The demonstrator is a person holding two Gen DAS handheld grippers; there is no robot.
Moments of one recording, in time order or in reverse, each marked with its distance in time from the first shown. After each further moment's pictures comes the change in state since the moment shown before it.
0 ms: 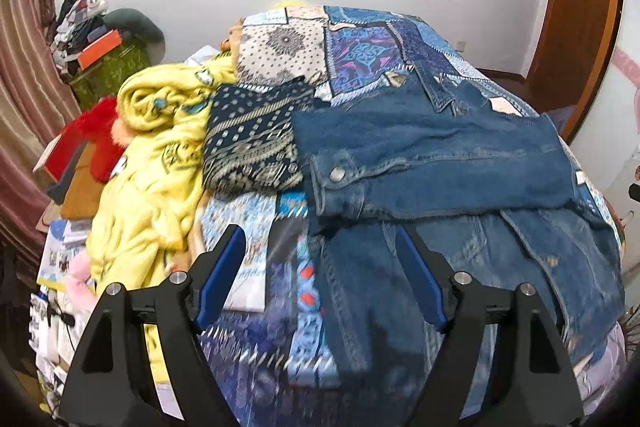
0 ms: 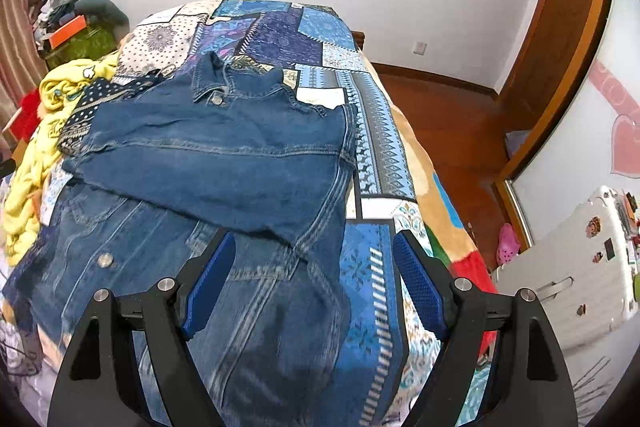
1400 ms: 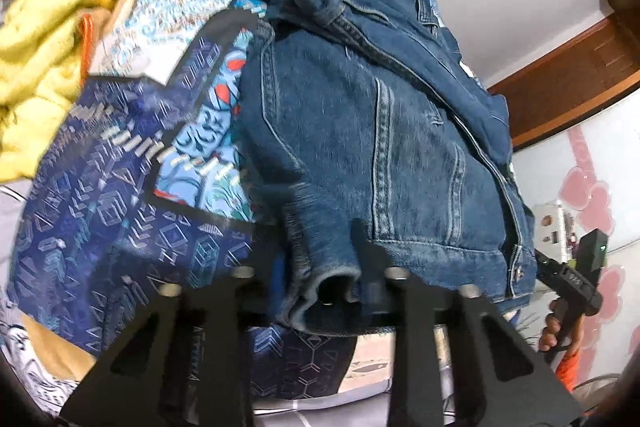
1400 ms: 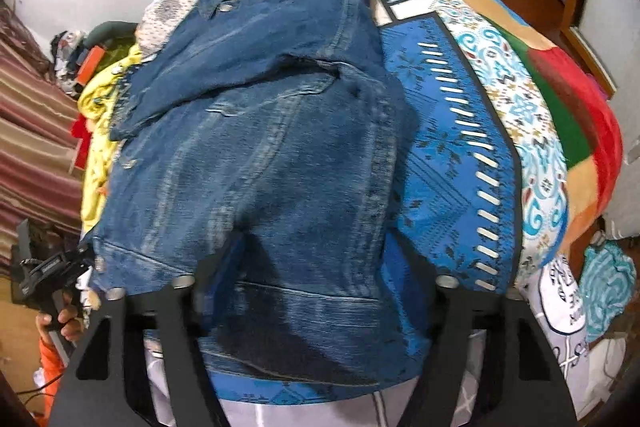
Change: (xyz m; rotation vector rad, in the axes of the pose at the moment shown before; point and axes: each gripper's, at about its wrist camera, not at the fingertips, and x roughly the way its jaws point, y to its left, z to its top) left arm 0.032 0.001 -0.123 -0.424 0.296 -0.387; right arm 0.045 -0.024 -0.097 0.330 0.260 0.394
